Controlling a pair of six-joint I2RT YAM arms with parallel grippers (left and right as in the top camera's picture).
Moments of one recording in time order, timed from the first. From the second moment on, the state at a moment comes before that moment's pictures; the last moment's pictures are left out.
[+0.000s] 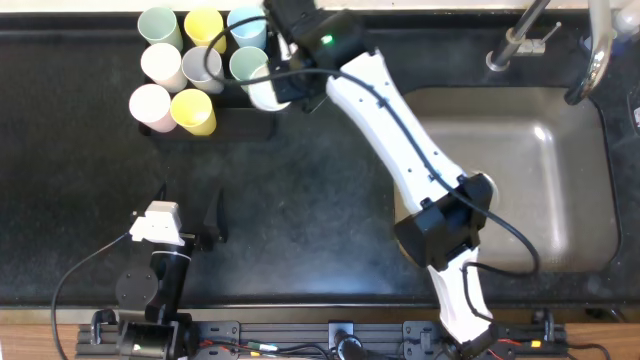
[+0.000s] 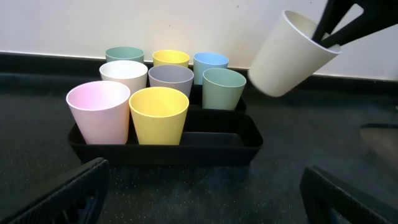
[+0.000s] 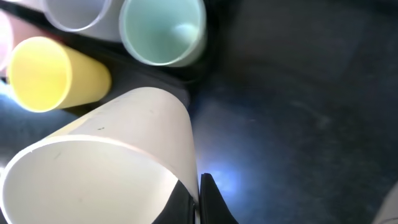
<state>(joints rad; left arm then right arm) -0.07 0.01 0.01 -0.07 0.07 -0.12 0.62 2.22 2.37 -1.28 -0.07 0.28</state>
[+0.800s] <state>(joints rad) -0.07 0.01 0.01 -0.07 0.07 -0.12 0.67 2.34 2.37 -1.25 -0.08 0.35</state>
